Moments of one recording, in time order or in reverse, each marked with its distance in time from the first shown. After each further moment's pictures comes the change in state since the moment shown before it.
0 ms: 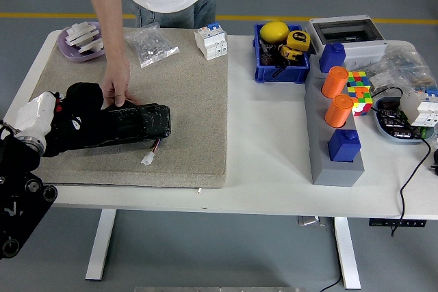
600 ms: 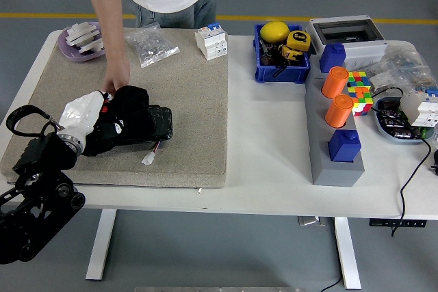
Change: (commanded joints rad) left arm -0.091 0.015 0.252 -0.057 -0.043 -0.012 0.016; right arm 0.006 -0.004 -0.008 0.000 0.005 0.008 -0.005
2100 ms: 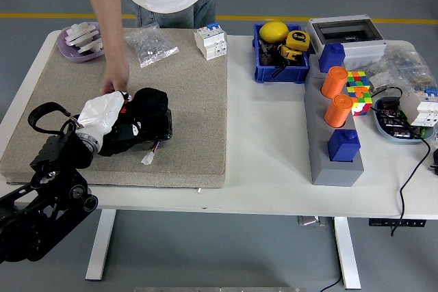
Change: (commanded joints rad) left arm -0.035 0.005 0.059 -0.002 0.019 -0.004 0.028; right arm -0.001 0.000 -0.003 0.001 0.001 0.002 -0.002
